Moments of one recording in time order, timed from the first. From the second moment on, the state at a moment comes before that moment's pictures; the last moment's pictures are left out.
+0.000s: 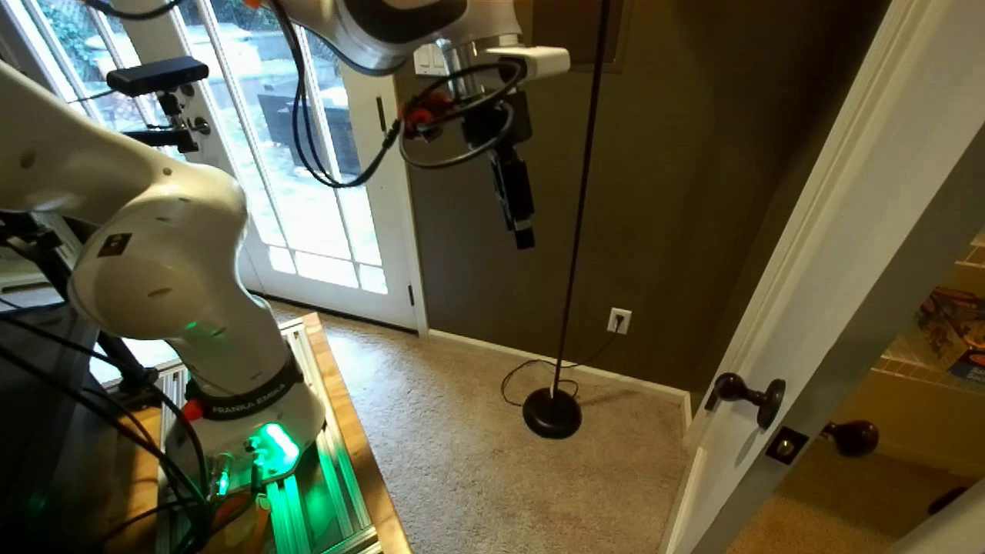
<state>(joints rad) -0.28 -0.65 0.07 -2.67 -0.31 2.15 0.38</state>
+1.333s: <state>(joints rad) -0.94 -0.33 0.48 -2.52 -0.86 2.71 1.34</state>
